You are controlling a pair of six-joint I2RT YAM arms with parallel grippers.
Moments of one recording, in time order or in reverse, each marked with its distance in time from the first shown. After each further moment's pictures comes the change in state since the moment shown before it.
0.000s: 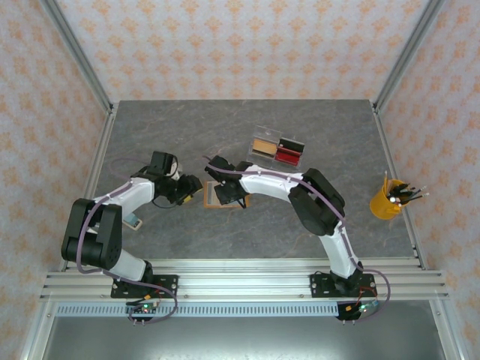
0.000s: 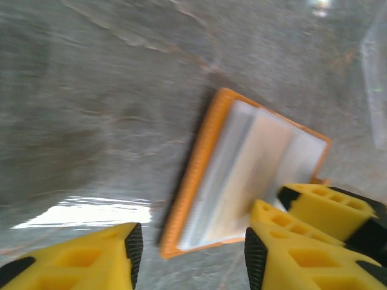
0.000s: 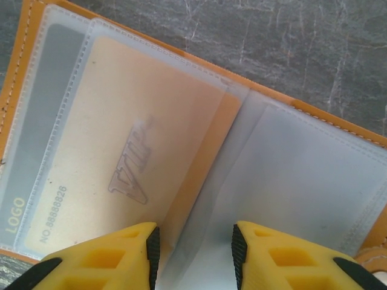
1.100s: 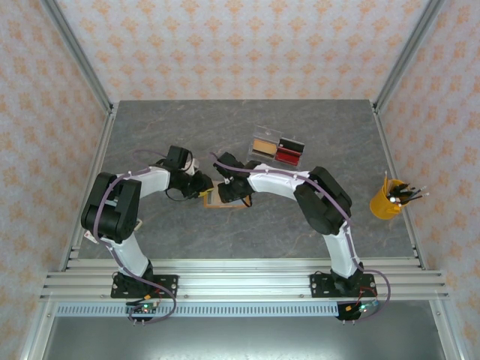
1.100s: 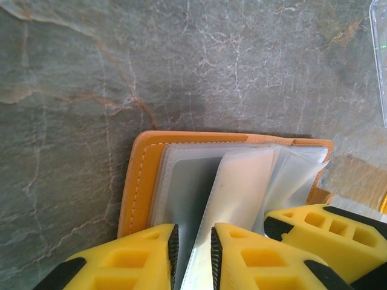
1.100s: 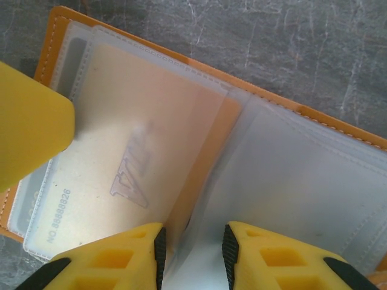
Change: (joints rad) left arm -0.060 0.249 0.138 0.071 0.069 0.063; right arm -0.050 -0.043 -0.090 0.114 -0.137 -0.016
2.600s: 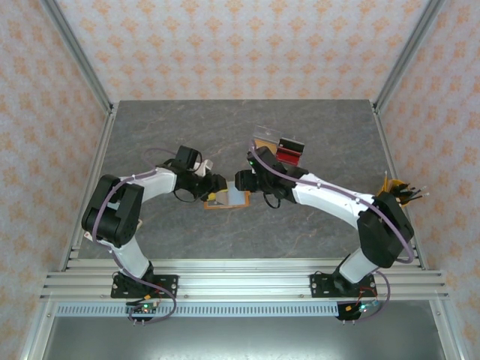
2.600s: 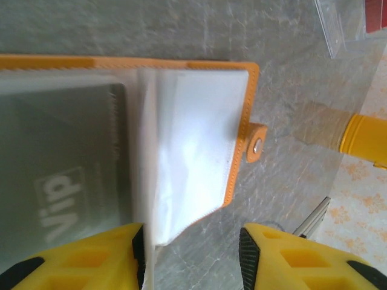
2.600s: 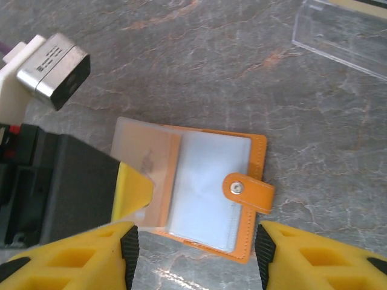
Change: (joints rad) left arm -0.097 -0.030 0.011 0.009 0.140 -0.027; right arm -0.072 -0.511 -0.372 0.204 0.069 0.167
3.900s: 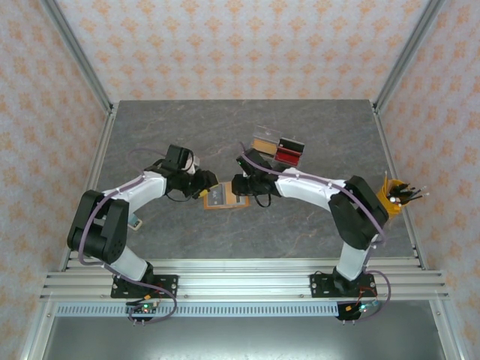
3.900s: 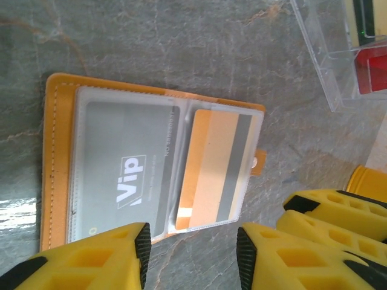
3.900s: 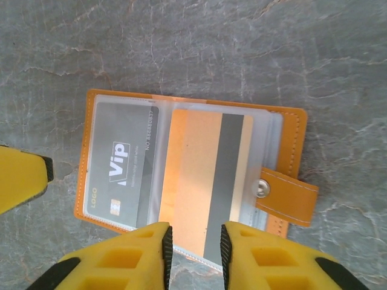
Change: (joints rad) left arm 0.035 -0.157 -0.047 -0.060 -0.167 -0.089; right arm -0.004 0.226 0.103 -0.023 -0.126 0.034
